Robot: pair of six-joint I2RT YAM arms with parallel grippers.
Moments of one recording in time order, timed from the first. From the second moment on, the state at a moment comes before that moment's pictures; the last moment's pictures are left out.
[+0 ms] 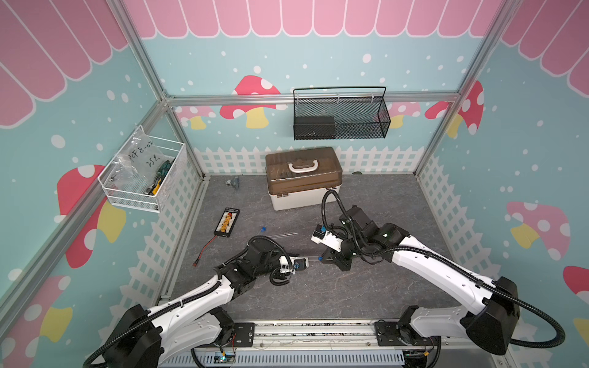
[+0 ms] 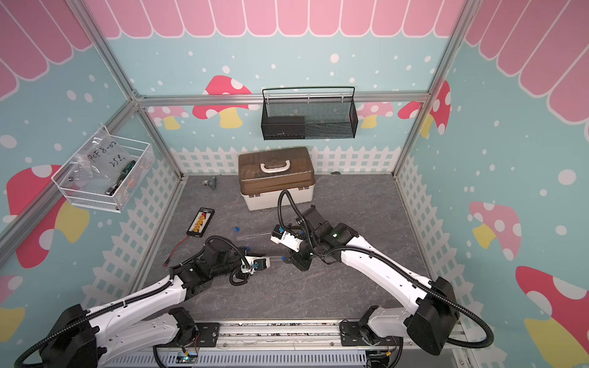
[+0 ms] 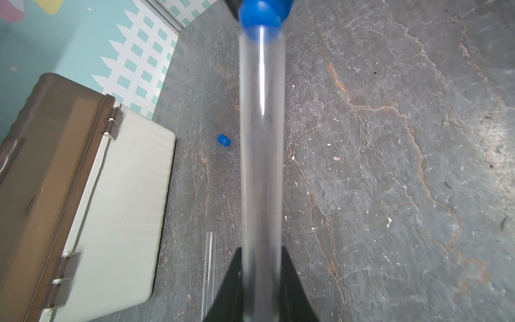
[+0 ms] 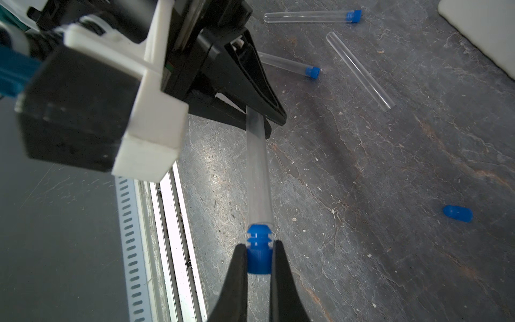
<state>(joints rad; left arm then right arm) -0.70 1.03 0.48 -0.03 0.26 0.87 0.77 1.29 1.12 -0.82 -0.44 -0.30</state>
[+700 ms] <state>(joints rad) -0.70 1.03 0.48 -0.01 0.29 0.86 0.79 1.30 1.15 -0.84 -0.38 -0.31</state>
